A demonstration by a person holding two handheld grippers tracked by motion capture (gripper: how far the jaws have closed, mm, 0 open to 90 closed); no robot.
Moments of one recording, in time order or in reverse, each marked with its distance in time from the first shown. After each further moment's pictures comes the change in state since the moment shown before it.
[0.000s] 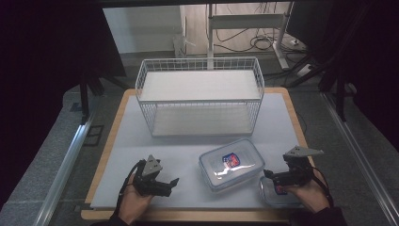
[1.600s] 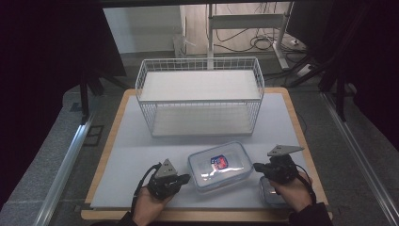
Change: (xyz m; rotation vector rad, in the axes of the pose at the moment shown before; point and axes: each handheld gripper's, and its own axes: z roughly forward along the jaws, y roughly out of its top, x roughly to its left) left arm -0.034 0.018 0.010 -0.005 -0.182 -0.034; right arm 0.039 0.024 0.016 0.066 0.125 -0.065
